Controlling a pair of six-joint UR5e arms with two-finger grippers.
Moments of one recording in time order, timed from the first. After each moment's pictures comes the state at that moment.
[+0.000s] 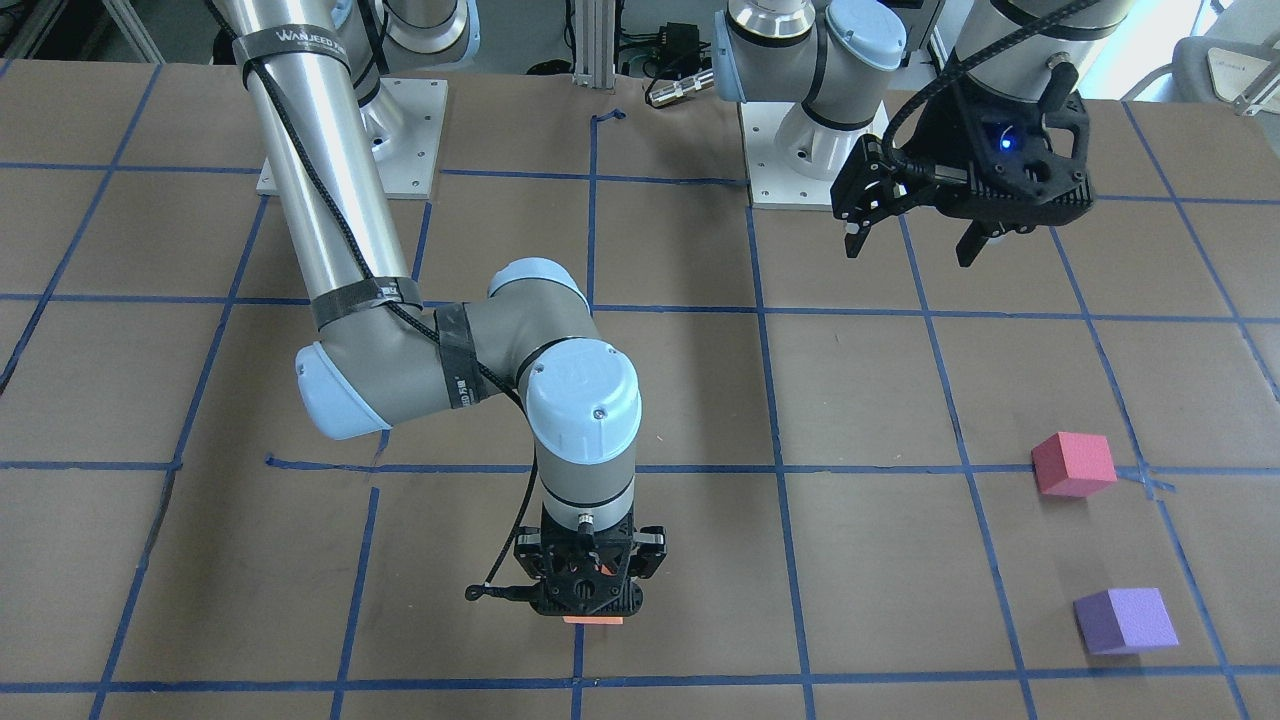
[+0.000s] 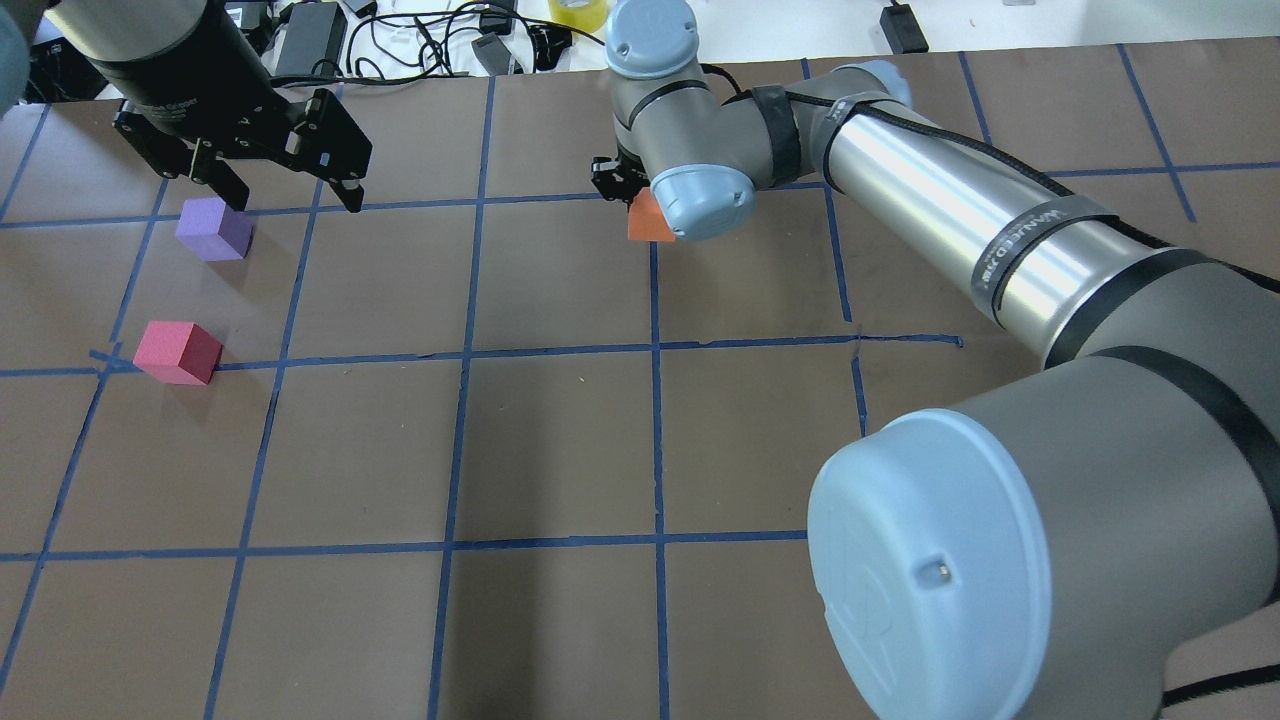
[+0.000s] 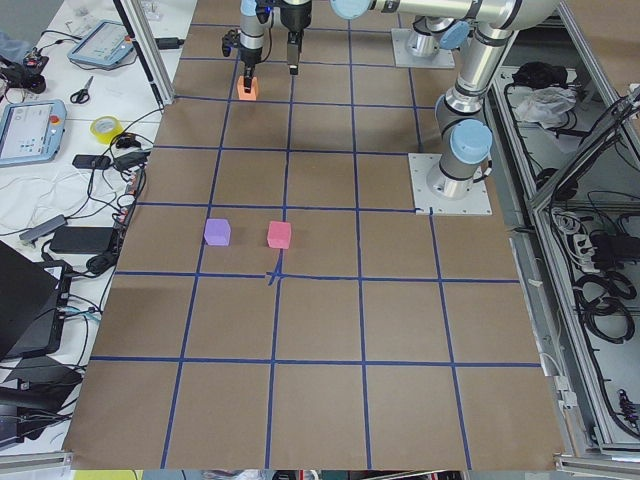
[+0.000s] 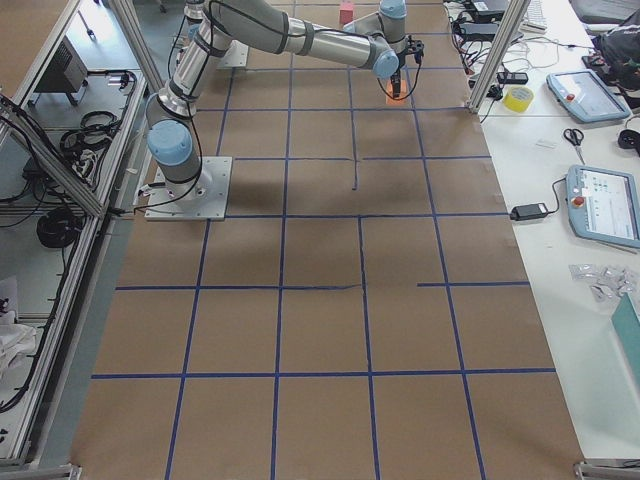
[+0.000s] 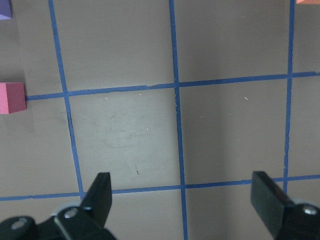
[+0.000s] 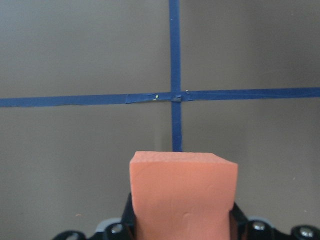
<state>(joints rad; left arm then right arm) -1.54 -1.58 -1.46 -1.62 1.57 0.10 1.93 -0.83 1.26 -2.20 -1.62 0.36</state>
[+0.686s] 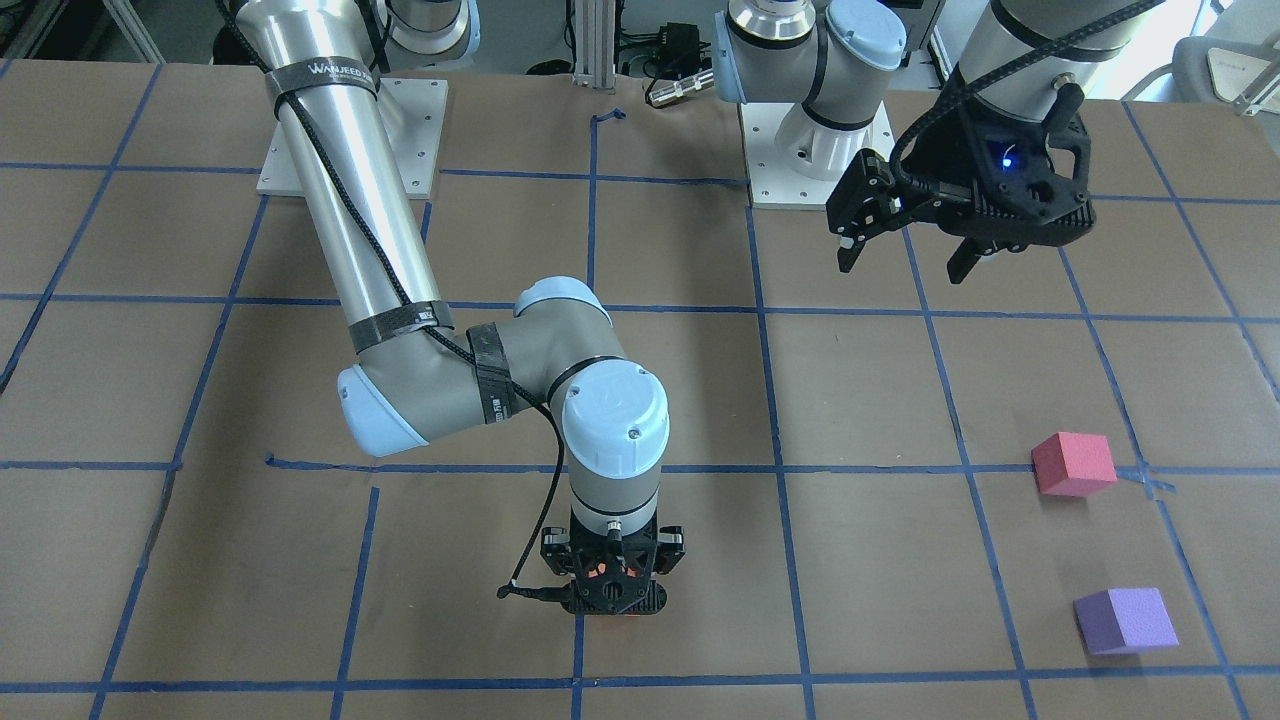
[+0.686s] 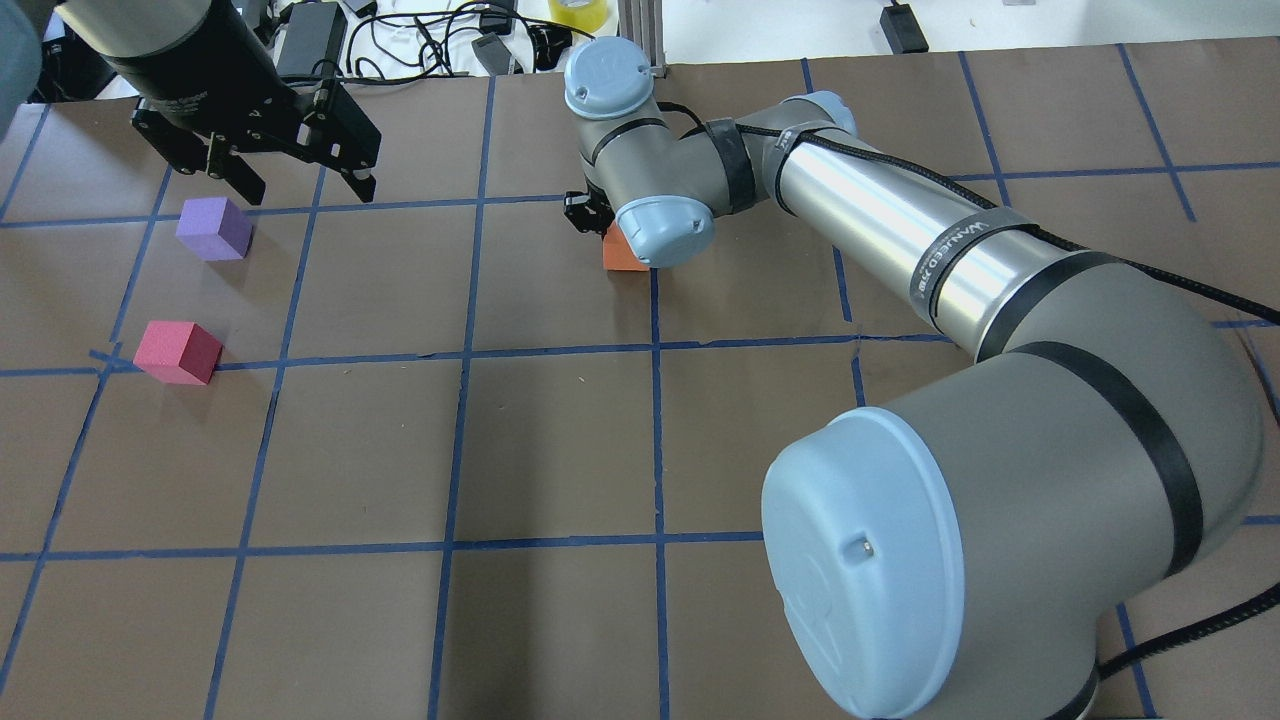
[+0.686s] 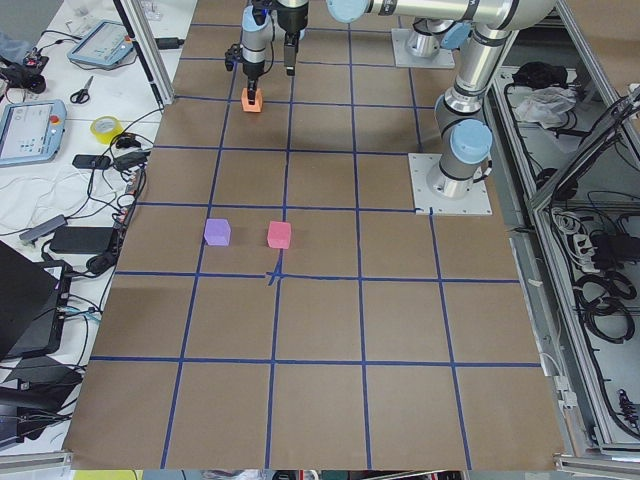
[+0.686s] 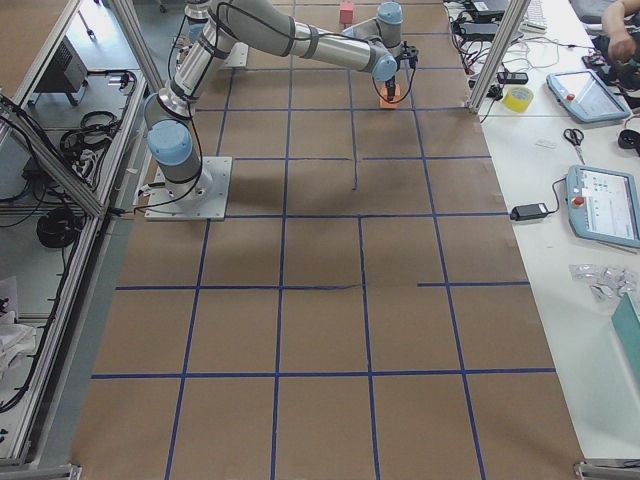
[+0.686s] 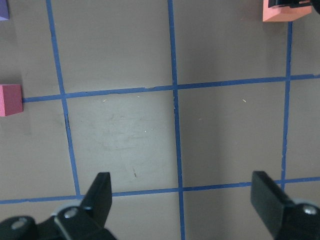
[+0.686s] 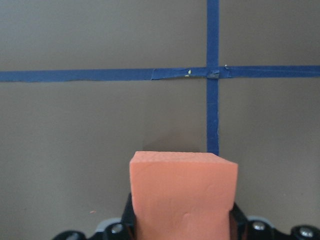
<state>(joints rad) -1.52 -1.61 -1.46 -1.60 1.51 0.10 1.95 -0.79 1.25 -2.20 -1.62 0.39</state>
